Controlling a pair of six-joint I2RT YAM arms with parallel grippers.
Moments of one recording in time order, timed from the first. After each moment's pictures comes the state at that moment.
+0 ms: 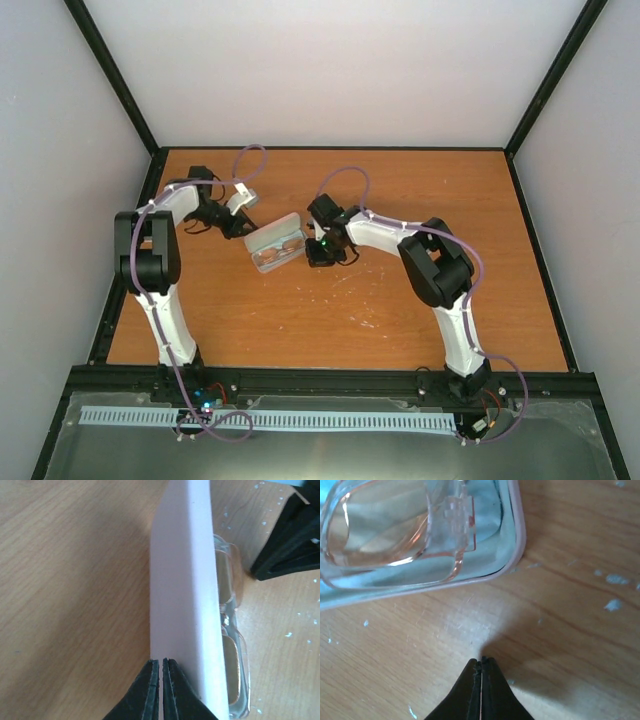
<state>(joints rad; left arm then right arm) 0.02 2.00 1.43 -0.86 0.75 0.90 0.72 2.13 1.51 -0.61 -0.32 0.48</state>
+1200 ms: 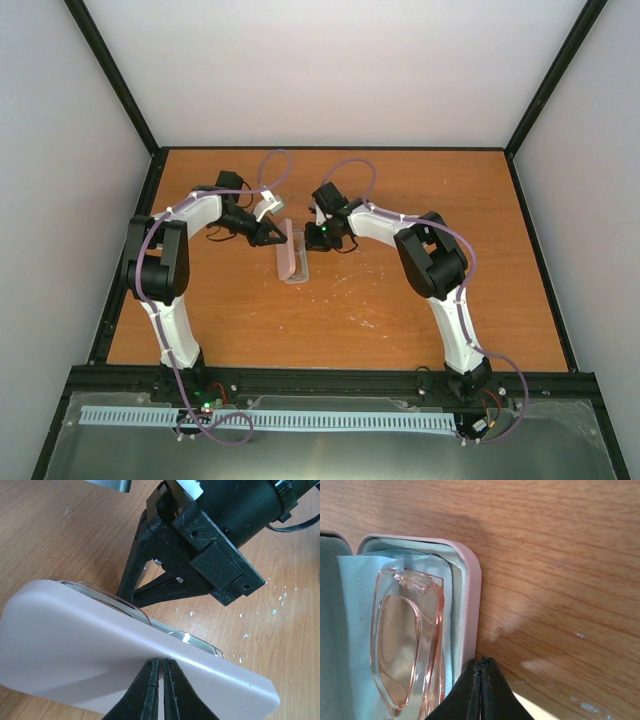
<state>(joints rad) -0.16 1.92 1.32 -0.77 0.87 0.70 0.65 2.23 1.61 -0.48 -0.37 0.54</state>
